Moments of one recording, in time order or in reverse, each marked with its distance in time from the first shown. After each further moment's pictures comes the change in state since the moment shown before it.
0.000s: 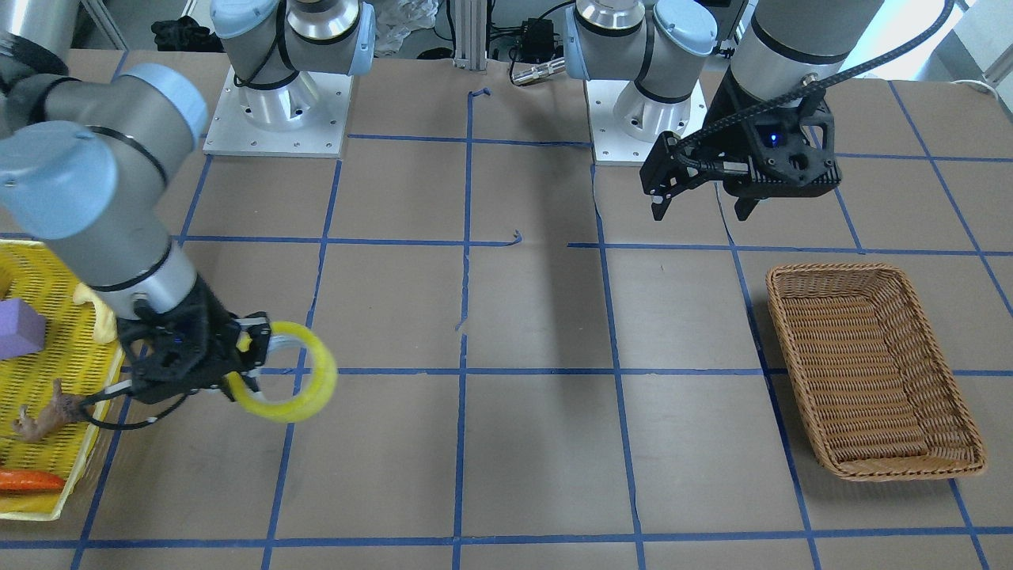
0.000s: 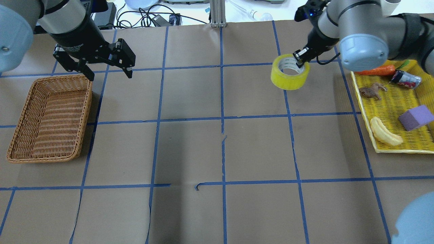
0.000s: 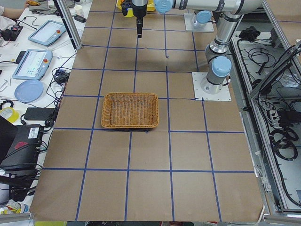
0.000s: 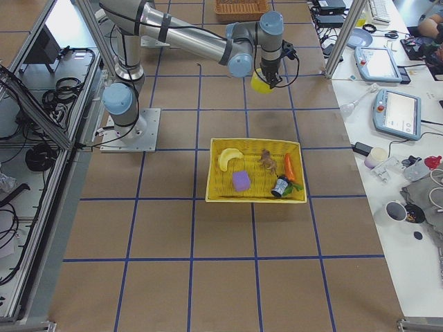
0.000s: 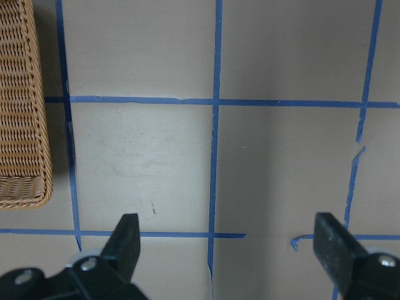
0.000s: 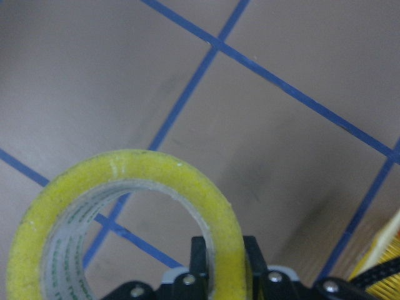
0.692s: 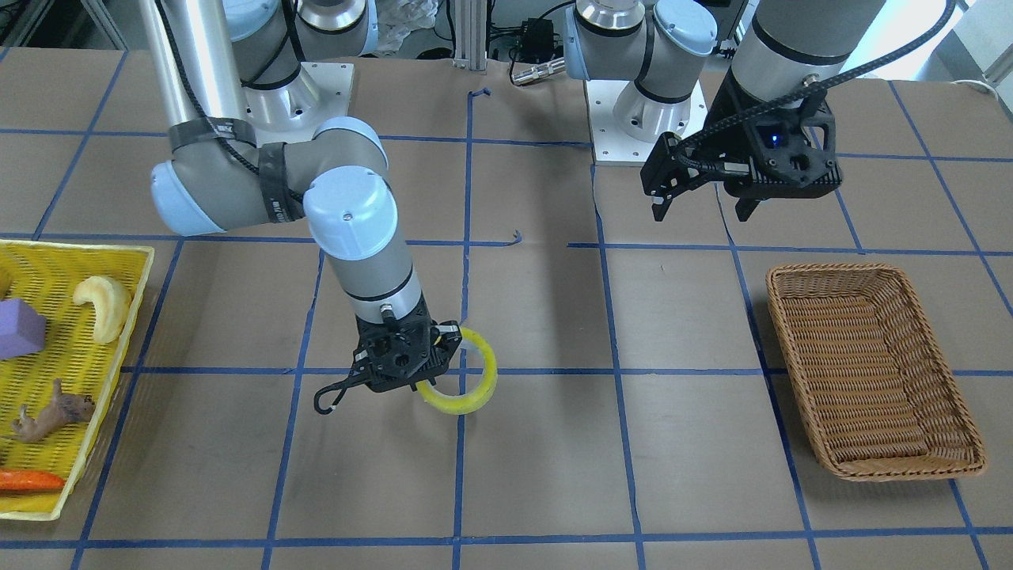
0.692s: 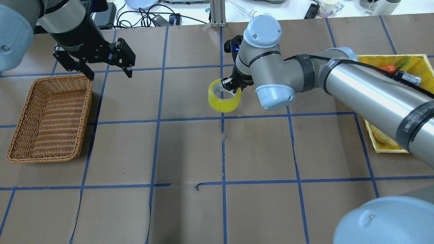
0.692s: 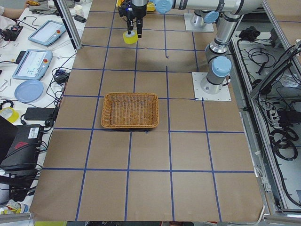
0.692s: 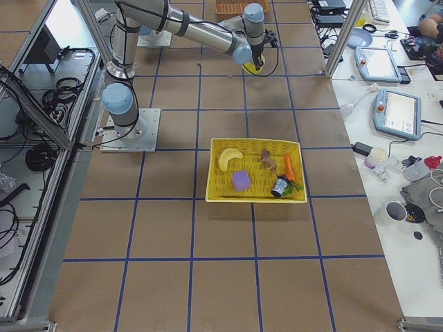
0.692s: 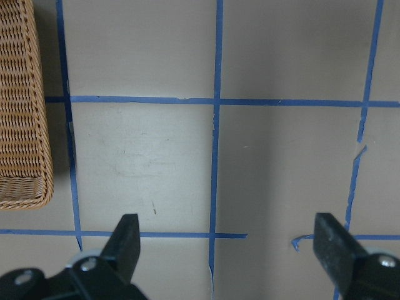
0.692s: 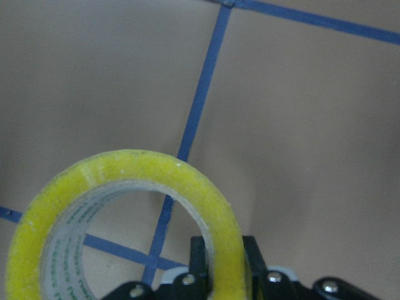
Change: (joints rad) left arm 0.001 -0.001 0.004 0.001 0.000 0.001; right arm 0.293 0.122 0.084 -0.210 -0.036 0.404
